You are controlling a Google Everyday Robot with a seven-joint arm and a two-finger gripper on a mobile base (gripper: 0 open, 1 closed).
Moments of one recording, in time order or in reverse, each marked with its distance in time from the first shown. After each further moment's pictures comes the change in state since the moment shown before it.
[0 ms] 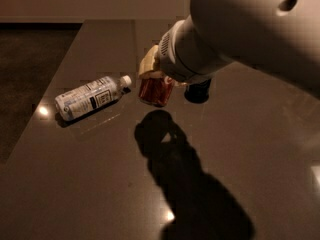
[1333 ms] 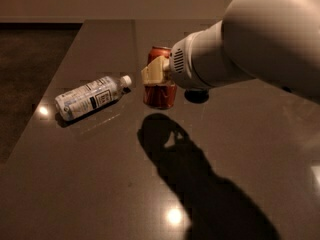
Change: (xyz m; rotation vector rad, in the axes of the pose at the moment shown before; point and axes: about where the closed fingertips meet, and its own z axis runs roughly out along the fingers) arm -0.004 0.006 -0.004 0.109 0.064 -0.263
